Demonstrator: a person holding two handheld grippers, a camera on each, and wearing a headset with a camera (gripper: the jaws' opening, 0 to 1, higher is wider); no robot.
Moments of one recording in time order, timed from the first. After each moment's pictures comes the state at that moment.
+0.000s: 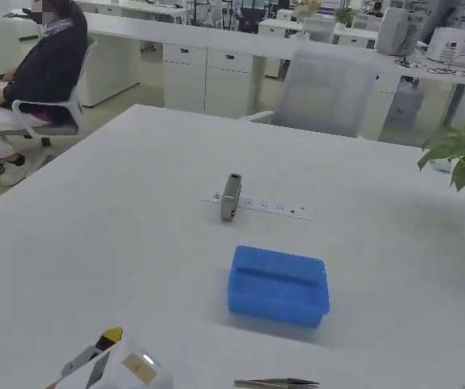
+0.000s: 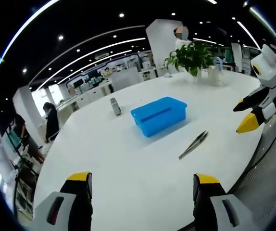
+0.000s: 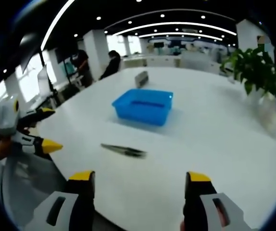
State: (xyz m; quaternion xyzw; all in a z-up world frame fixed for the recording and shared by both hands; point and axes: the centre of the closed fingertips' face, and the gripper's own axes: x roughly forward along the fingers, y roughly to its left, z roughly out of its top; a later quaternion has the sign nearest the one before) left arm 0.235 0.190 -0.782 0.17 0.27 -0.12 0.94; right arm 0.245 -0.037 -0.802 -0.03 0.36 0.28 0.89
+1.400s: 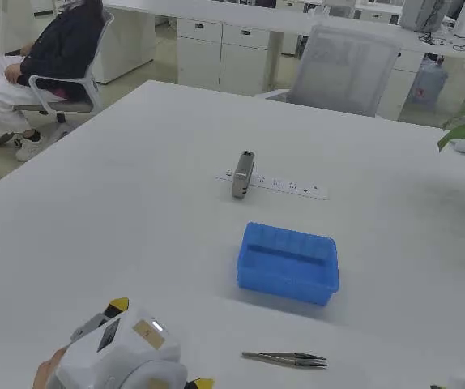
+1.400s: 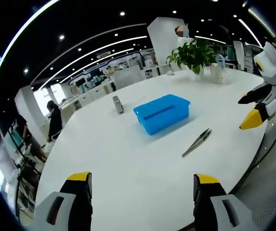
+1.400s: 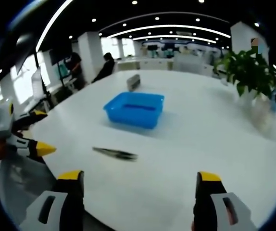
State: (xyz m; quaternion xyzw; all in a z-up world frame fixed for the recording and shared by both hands) left arm 0.235 0.194 -0.784 0.18 0.28 -0.11 0.94; right arm 0.254 -0.050 -0.801 -0.03 0.35 0.24 0.90
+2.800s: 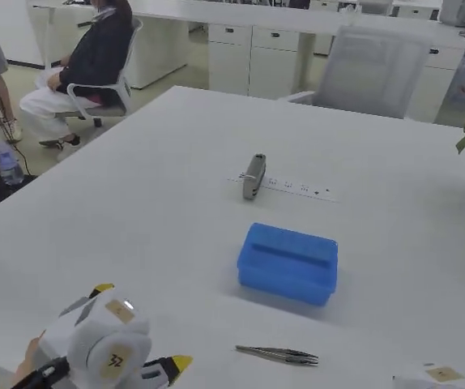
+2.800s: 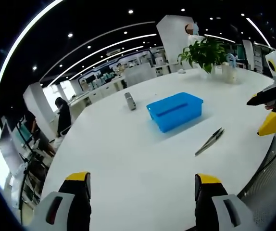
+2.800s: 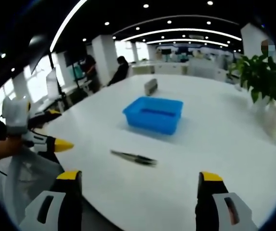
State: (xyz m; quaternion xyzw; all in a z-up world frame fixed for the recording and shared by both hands) left arm 0.238 0.217 -0.782 0.18 0.29 -0.05 0.94; right arm 0.246 -0.023 -0.797 -0.02 0.33 0.31 0.89
